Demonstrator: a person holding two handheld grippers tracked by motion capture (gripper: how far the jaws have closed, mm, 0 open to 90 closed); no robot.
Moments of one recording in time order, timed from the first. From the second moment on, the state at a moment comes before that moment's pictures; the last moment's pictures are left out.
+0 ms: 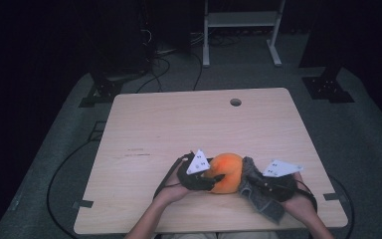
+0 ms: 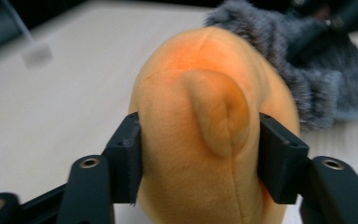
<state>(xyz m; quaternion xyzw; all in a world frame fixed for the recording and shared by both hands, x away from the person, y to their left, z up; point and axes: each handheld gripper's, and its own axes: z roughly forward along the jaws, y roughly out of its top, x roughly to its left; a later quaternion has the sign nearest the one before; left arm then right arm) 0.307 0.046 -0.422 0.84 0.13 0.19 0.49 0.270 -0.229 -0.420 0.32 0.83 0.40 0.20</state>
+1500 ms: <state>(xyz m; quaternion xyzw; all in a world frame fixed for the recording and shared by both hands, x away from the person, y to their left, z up) 0.318 0.061 -0.431 0.85 0.14 0.14 0.48 0.288 -0.211 -0.420 0.31 0.82 0.45 0.16</state>
